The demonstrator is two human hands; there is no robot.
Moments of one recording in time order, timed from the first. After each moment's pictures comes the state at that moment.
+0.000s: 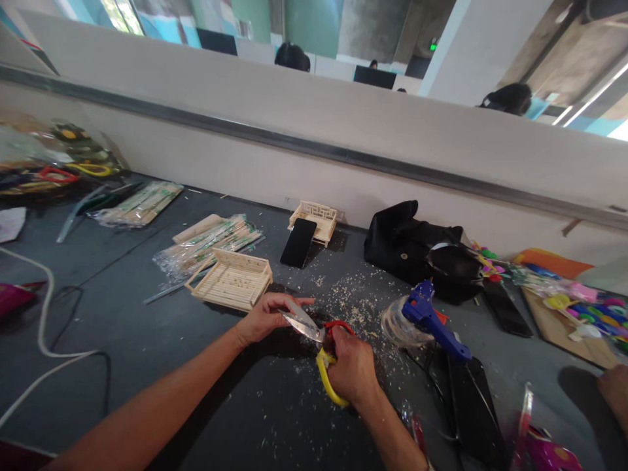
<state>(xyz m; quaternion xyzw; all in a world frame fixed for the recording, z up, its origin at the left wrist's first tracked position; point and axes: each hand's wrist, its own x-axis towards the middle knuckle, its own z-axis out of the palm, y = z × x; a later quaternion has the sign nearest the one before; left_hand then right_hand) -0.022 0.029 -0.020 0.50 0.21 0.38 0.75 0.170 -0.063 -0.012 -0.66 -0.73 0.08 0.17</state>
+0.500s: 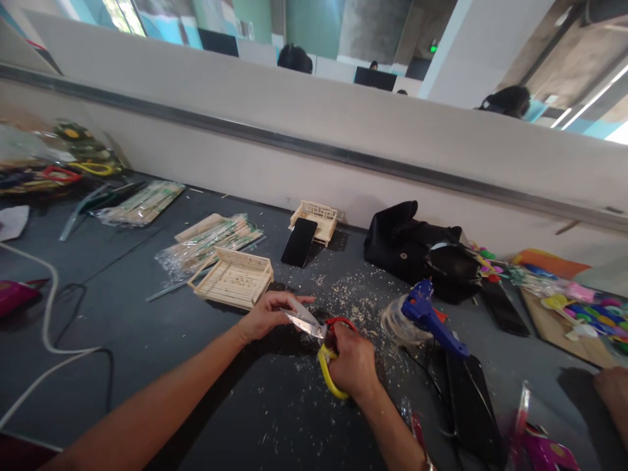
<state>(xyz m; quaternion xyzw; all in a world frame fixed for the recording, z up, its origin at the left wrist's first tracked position) -0.021 0.029 -0.017 0.50 0.22 0.36 0.76 0.169 -0.060 -0.010 -0.67 -0.72 0.08 0.17</state>
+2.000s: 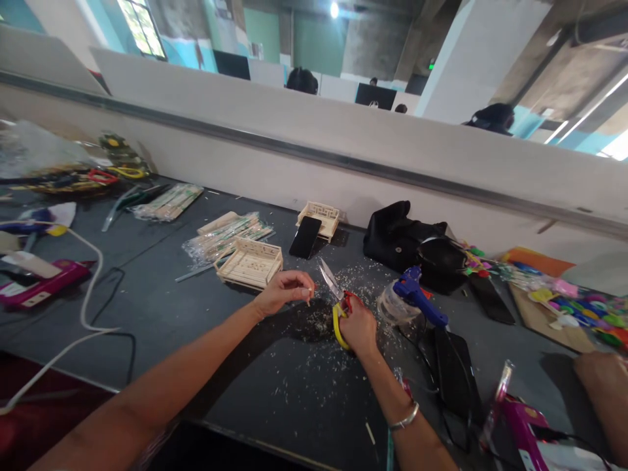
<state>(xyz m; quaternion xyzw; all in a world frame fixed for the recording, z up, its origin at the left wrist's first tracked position) -0.010 0.024 0.010 0.59 0.20 0.42 0.65 0.178 -0.044 -0.011 -0.77 -0.59 0.12 0.23</state>
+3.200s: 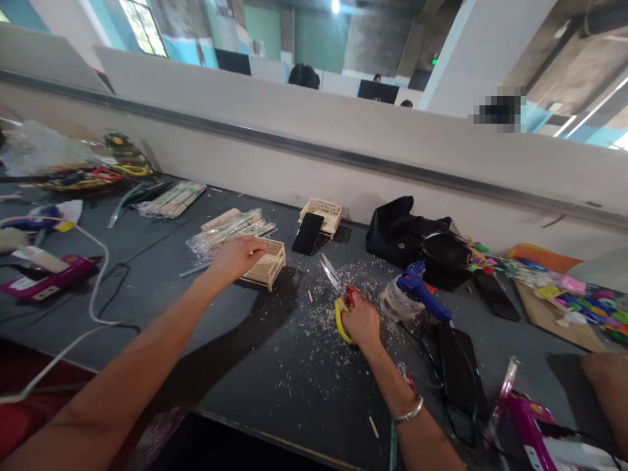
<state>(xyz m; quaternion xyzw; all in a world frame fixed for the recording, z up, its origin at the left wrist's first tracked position) -0.092 0.059 0.049 0.83 0.54 0.16 0.00 0.177 -0.043 -0.007 -0.77 -0.58 0.12 0.23</state>
